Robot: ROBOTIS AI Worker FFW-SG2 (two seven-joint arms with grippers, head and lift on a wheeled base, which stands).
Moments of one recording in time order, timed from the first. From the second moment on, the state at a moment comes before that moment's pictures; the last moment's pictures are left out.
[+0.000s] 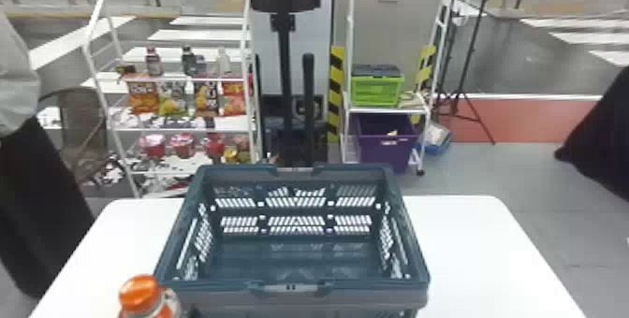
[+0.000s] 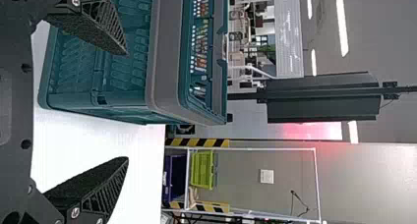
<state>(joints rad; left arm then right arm) 0.82 0.00 0.00 -2.15 0.04 -0.27 -0.06 0.84 -0.19 0.07 -2.09 -0.09 -0.20 0.06</state>
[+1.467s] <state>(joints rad) 0.09 0.18 -0.08 -2.09 0.01 0.71 -0.27 0.79 -0.16 0.06 -2.02 -0.08 -0.14 0.06</state>
